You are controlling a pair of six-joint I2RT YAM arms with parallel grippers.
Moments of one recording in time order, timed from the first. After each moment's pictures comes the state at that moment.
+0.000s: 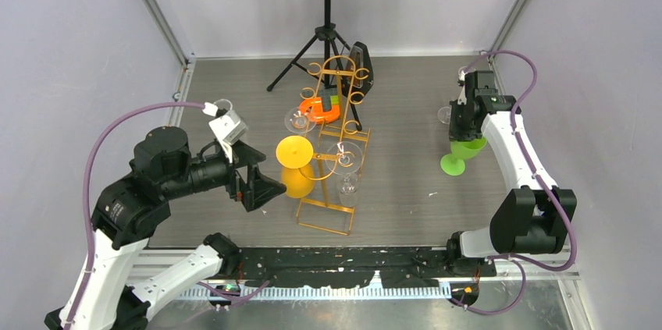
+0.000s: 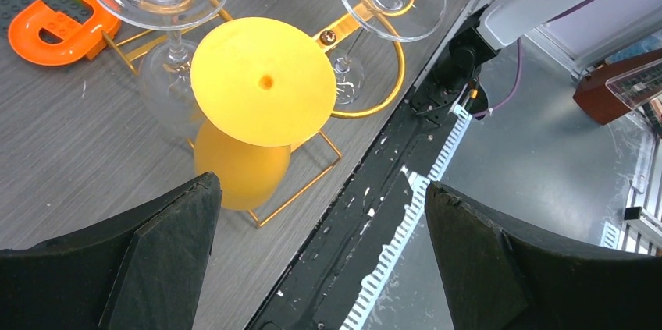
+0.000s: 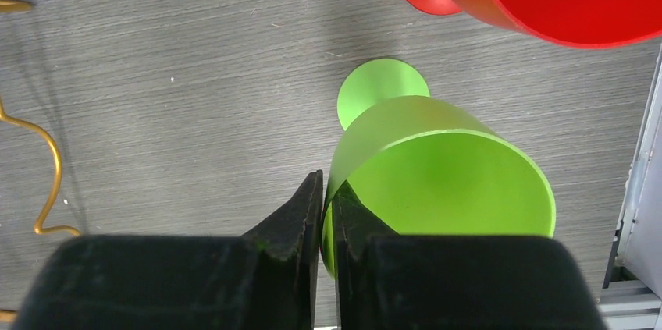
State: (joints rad) left arm -0.61 0.77 1.40 -1.02 0.44 -0.14; right arm -0.03 1.40 1.22 -0.89 0.04 0.12
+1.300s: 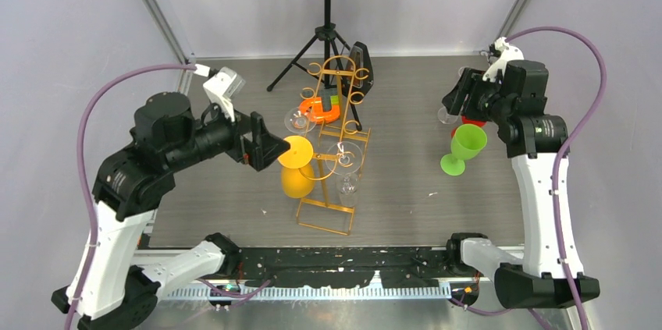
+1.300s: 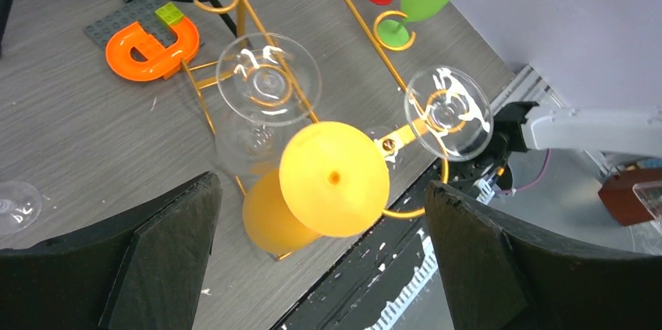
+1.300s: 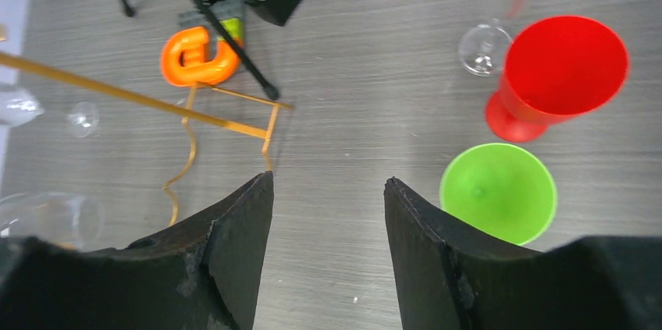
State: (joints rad) left arm -0.59 0.95 1.63 -1.03 0.26 -0.22; right arm -0.02 1.10 1.44 -0.89 -0.16 0.22
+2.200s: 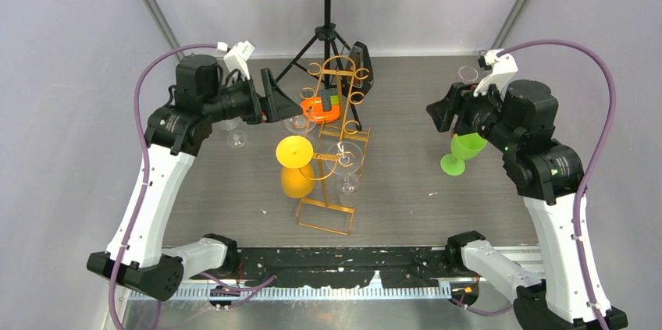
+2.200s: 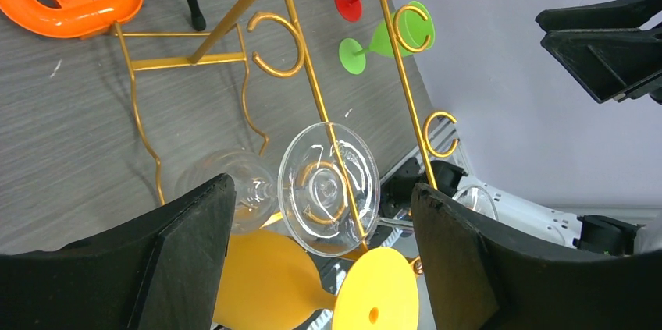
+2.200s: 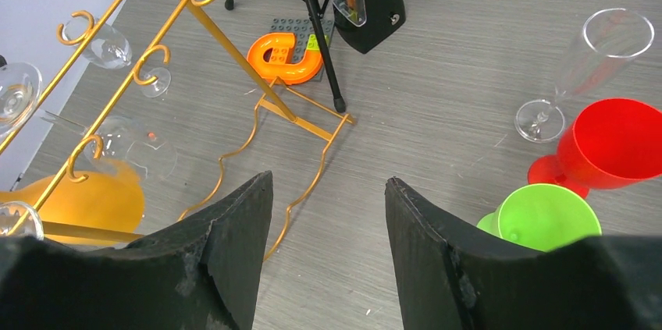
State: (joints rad) left arm -0.30 1.17 1.53 -0.82 0.58 -0.49; right arm 0.24 0.92 1.46 -0.86 -0.15 0.19
